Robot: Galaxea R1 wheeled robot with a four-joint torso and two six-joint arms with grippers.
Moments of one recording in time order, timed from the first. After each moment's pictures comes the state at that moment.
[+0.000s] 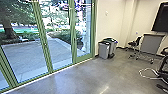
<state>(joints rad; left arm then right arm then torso) 1.55 3.05 -2.72 0.02 -0.03 -0.01 -1.55 2.98 -2.69 -0.20 -0.14 0.10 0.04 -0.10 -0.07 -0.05</state>
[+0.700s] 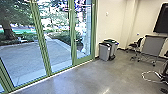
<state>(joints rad) 1.56 3.05 -2.72 0.02 -0.03 -0.01 -1.55 2.98 -2.69 -0.20 -0.13 0.10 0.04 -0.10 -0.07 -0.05</state>
